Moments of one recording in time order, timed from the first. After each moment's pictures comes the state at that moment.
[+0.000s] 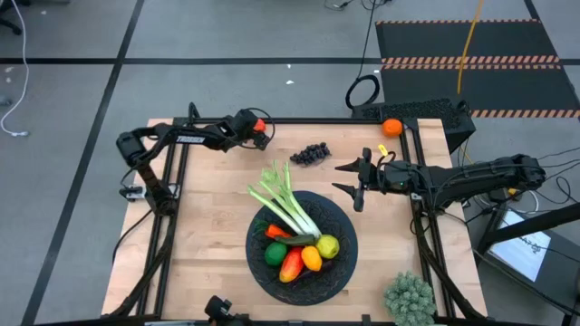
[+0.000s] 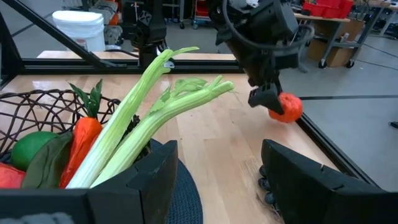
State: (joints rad) left arm 0.65 1.72 0.87 0.05 -0.31 -0.21; right arm 0.03 0.91 0.52 0.12 0.26 -0.01
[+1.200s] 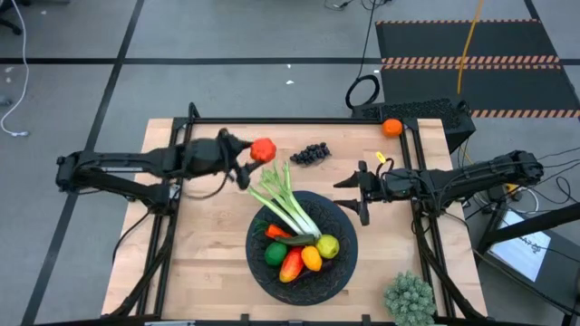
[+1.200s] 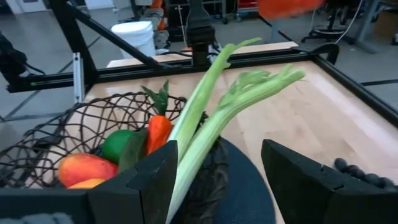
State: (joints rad) left arm 0.10 1.05 0.87 -0.21 -0.32 -0.12; right arm 0.13 0.91 0.52 0.10 0.15 0.16
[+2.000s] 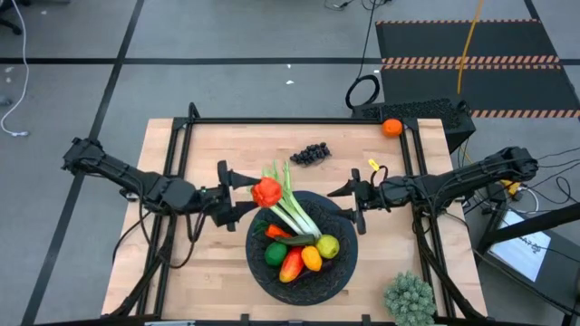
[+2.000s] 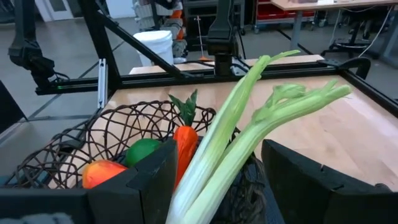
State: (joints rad) left arm -0.40 1.06 0.87 0.10 -0.56 0.88; right arm 0.21 1.01 0.52 0.26 0.16 0.14
